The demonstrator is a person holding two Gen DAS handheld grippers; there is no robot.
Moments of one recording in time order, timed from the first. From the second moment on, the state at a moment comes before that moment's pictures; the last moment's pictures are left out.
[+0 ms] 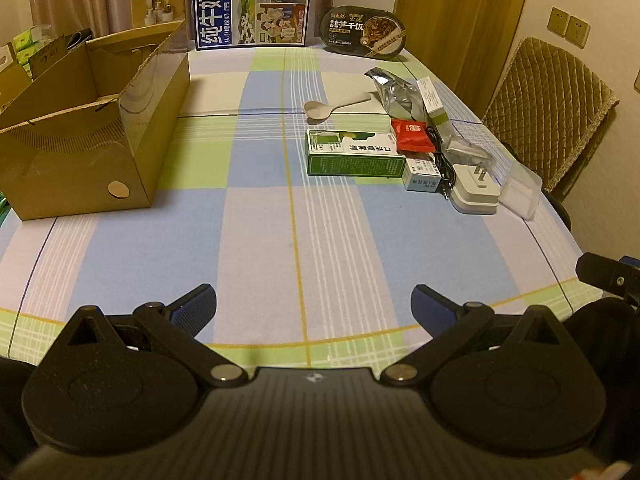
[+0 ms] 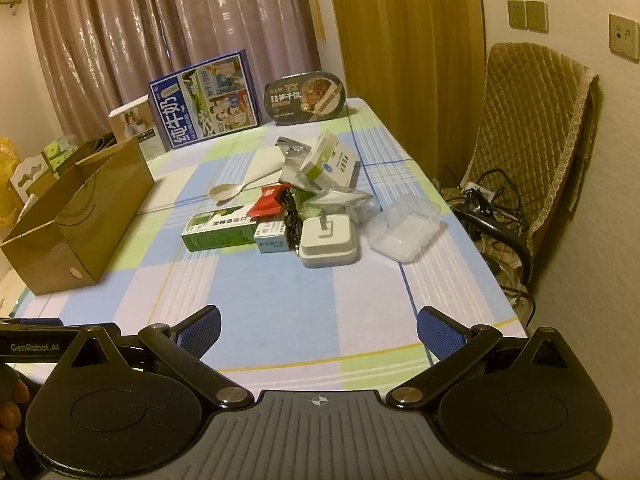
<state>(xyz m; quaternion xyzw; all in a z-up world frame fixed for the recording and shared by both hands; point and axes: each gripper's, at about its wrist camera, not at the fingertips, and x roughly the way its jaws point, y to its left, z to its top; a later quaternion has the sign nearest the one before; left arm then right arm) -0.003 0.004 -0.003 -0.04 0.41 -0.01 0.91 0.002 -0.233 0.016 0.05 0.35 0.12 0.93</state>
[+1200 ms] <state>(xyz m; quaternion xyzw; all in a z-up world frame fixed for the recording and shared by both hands) 0.025 0.007 -0.011 -0.02 0.43 -0.07 0.90 0.045 -0.264 0.009 -0.06 0.33 0.16 0.93</state>
